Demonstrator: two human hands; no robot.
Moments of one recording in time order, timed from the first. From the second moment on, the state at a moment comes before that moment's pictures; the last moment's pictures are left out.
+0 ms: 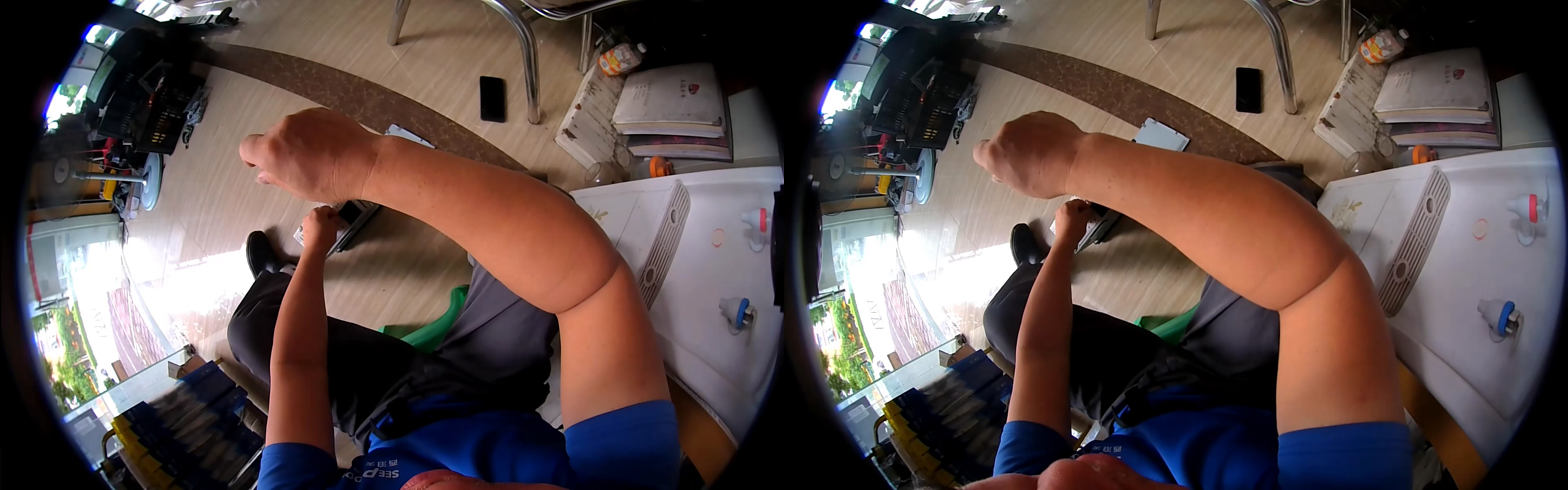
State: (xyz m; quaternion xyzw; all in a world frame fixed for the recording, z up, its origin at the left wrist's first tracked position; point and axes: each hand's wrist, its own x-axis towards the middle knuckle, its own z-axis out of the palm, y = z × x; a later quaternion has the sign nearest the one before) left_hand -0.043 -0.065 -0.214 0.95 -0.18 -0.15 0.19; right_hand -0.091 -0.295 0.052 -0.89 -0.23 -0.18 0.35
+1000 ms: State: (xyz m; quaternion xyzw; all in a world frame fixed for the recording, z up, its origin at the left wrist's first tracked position) left_hand -0.032 -0.058 -0.232 0.96 -0.18 -0.15 0.18; right_hand -0.091 -0.295 0.052 -0.89 -0.24 -0.20 0.34
